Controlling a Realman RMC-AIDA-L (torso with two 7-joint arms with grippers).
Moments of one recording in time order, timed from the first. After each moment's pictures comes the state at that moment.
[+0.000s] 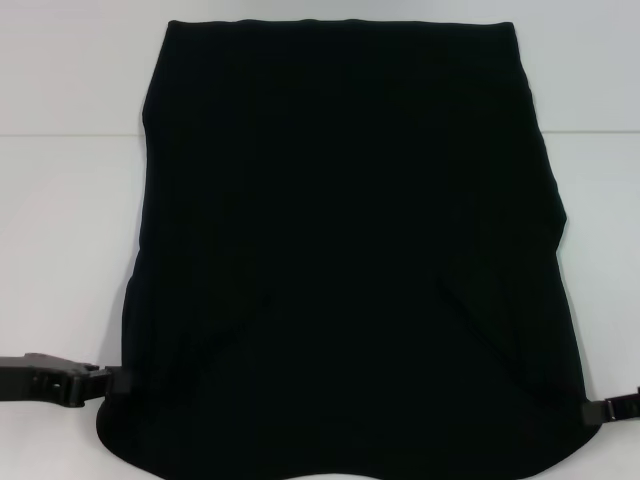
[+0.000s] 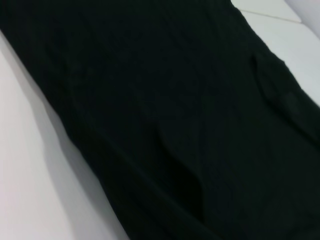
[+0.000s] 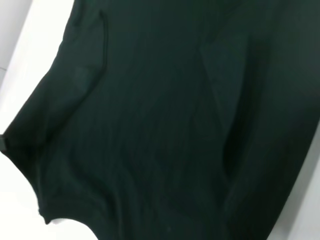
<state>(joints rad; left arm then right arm) -0.44 -2.14 0.43 1.04 2.51 1.70 -1.95 0.51 1.91 -0.64 -0.59 -2.39 -1.62 2.15</state>
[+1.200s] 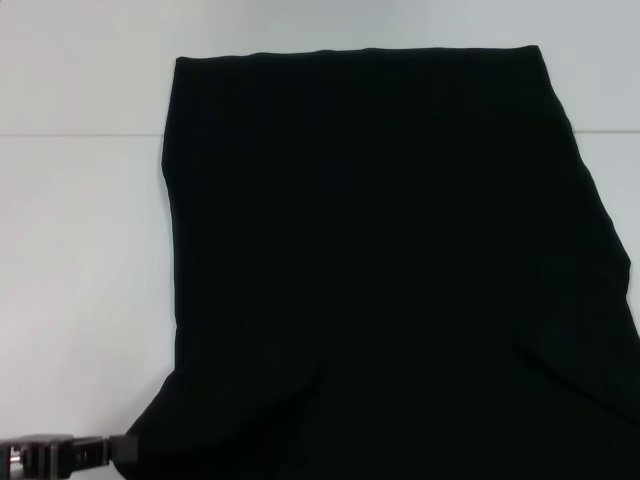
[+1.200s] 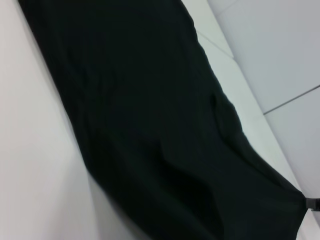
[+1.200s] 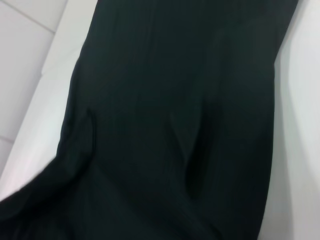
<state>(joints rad) -0.35 -2.14 0.24 0.94 2.49 1.96 -1.96 0.24 1.84 -0.27 -0.59 -2.40 -1.79 1.90</state>
